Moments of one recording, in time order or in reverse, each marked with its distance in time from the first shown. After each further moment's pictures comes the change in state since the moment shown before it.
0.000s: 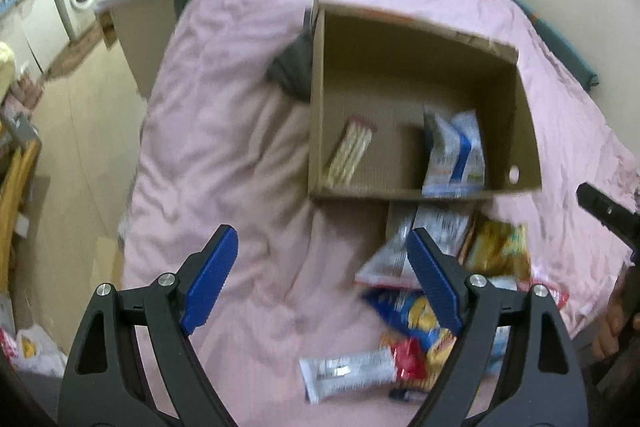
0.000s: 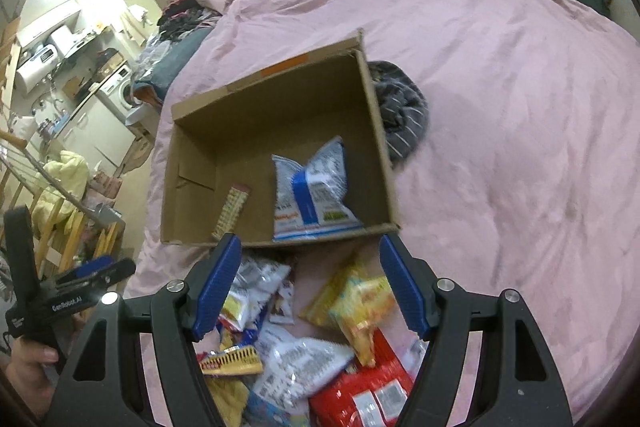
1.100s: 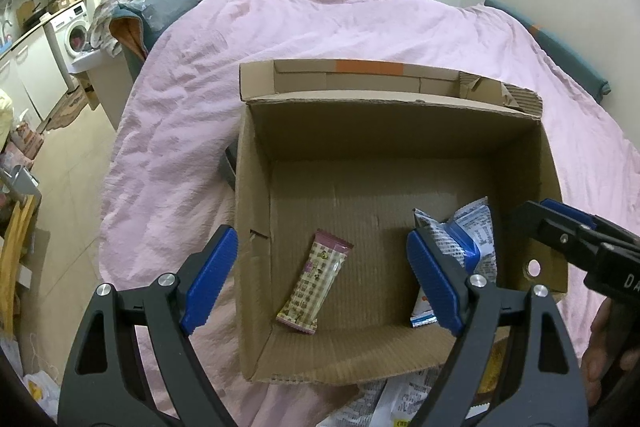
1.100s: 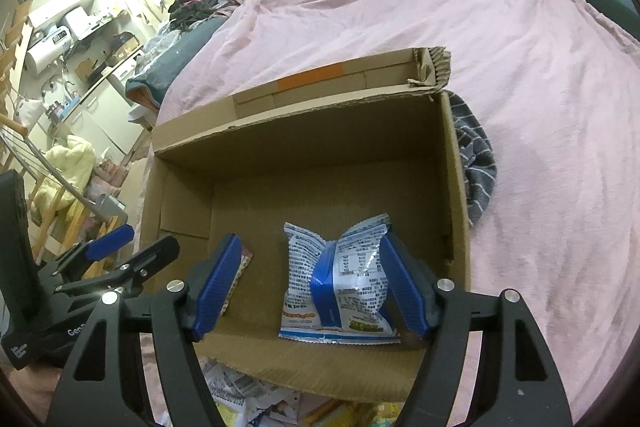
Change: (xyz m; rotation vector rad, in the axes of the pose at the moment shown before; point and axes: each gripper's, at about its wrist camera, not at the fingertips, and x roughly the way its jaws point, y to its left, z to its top) left arm 0.060 -0.062 0.093 0.077 -0.184 0.061; right arm 0.097 0.023 0.077 -0.088 0.014 0.054
